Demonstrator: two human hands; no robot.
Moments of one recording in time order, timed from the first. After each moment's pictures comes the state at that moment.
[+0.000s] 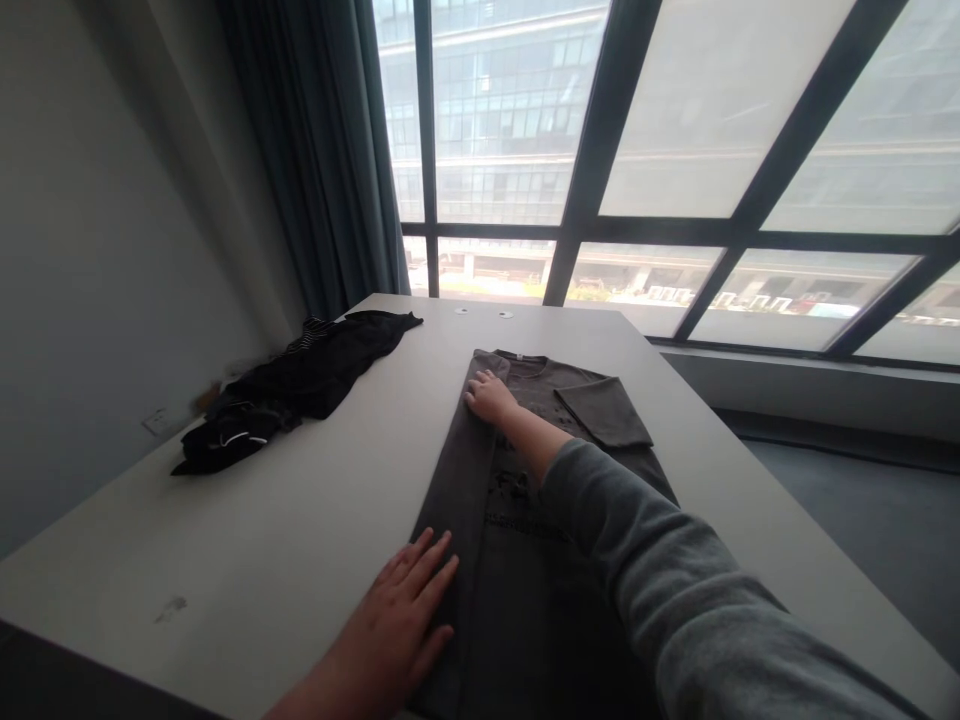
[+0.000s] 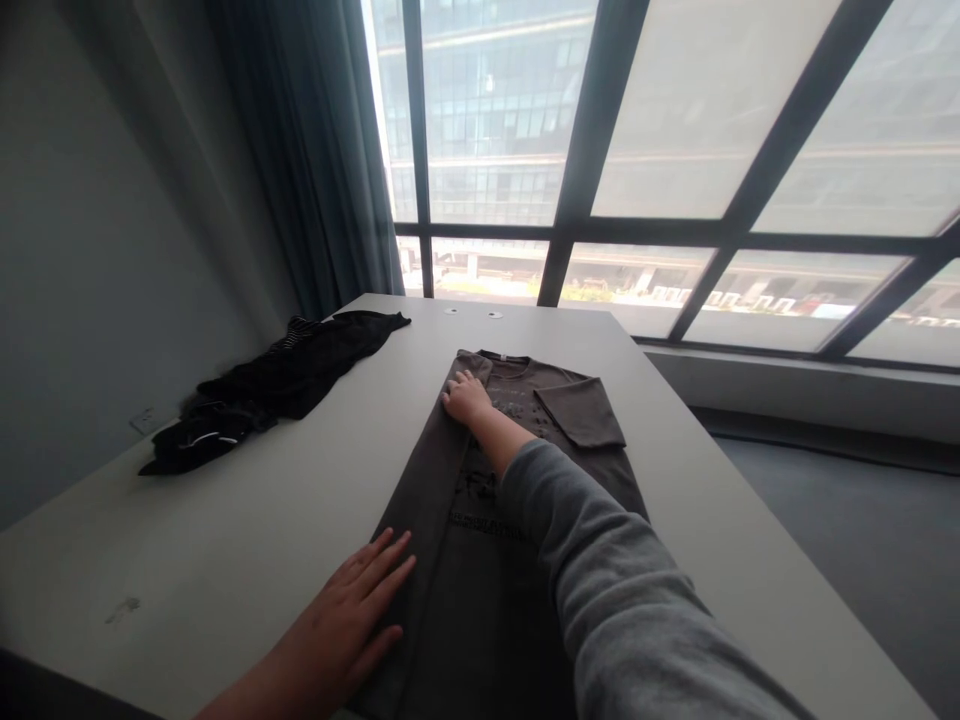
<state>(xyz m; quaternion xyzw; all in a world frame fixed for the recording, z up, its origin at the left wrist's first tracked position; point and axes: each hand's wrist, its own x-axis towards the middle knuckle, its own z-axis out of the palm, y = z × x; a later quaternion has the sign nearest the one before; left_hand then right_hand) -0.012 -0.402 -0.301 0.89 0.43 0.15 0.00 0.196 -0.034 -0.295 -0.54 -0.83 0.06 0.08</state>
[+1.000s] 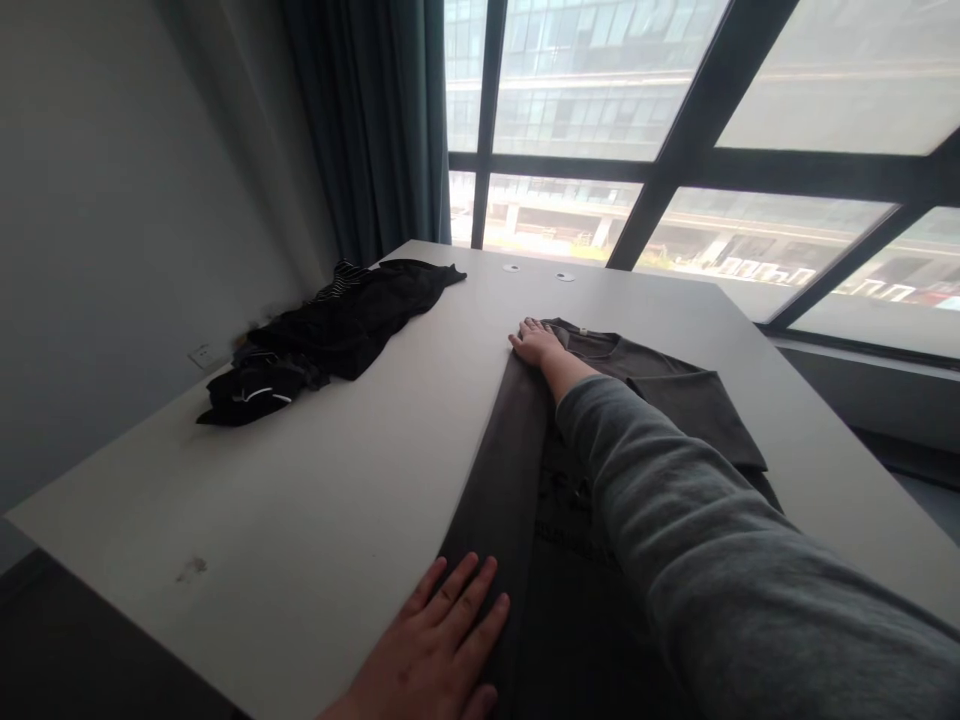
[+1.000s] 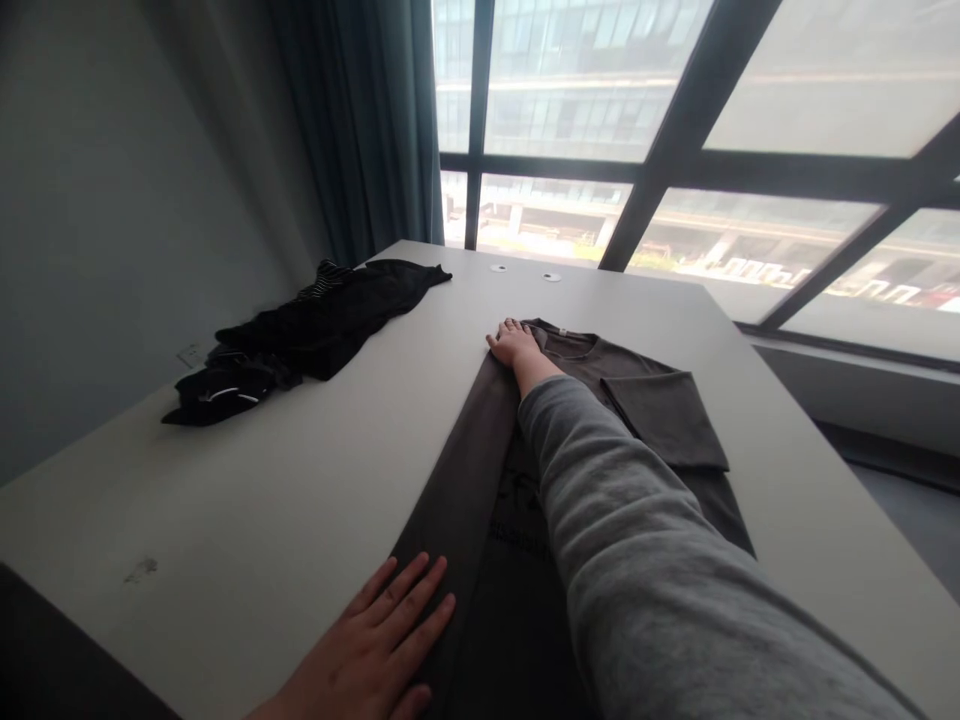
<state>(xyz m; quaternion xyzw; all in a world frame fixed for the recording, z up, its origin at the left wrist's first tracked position) -0.009 -0.413 -0.307 0.91 0.40 0.10 0.02 0.188 0.096 -0.315 -0.57 -0.81 0.06 0.07</state>
